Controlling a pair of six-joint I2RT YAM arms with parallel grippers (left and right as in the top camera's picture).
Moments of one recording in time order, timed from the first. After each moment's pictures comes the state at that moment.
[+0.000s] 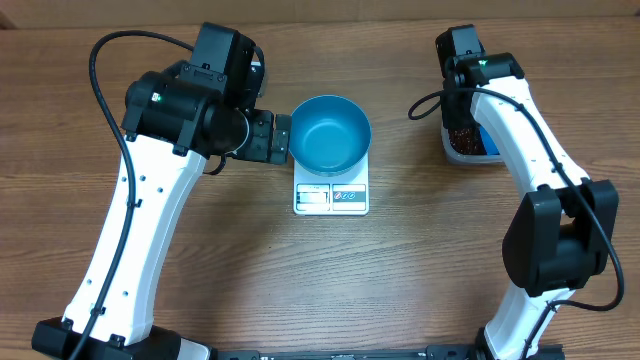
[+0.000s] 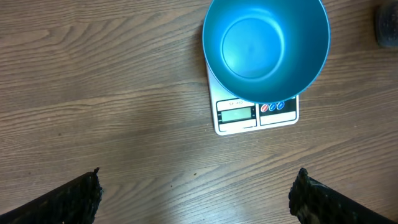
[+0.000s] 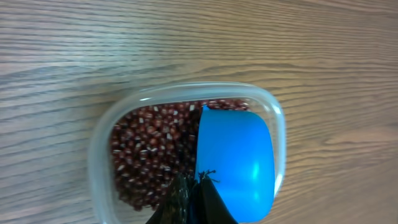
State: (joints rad) left arm -0.33 1.62 1.87 -1.43 0.02 -0.20; right arm 0.16 1.99 1.70 -1.04 0.45 0.10
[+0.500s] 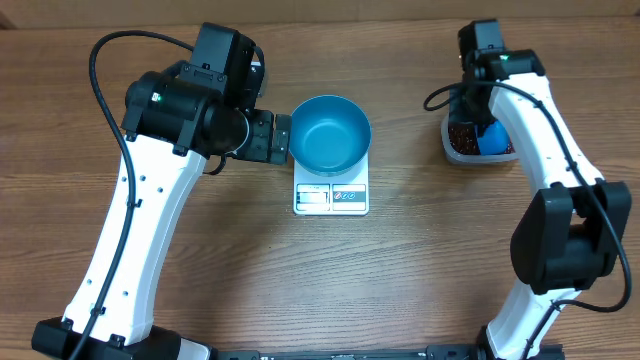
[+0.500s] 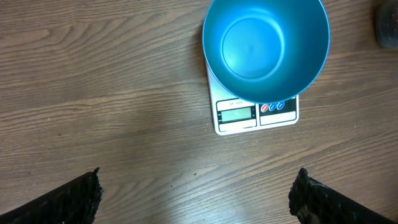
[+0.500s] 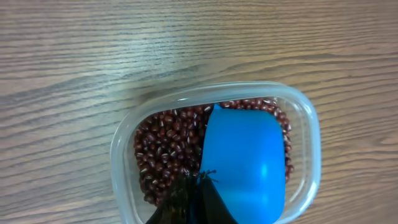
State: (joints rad) left arm -0.33 1.62 1.87 -1.43 0.02 -0.20; right arm 0.08 1.99 1.72 -1.04 0.25 0.13
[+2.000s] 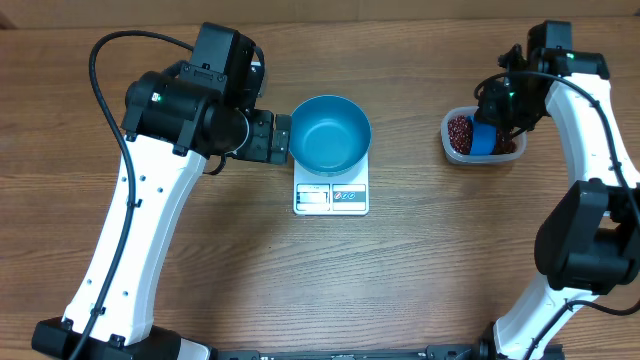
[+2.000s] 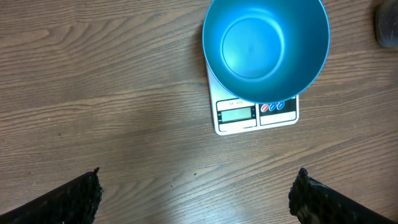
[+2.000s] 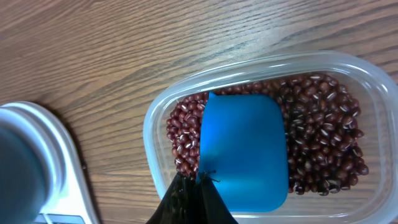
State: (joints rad) left arm -0.33 1.62 1.87 -1.43 0.02 -0.20; right arm -0.14 1.99 1.73 -1.07 -0.27 0.12
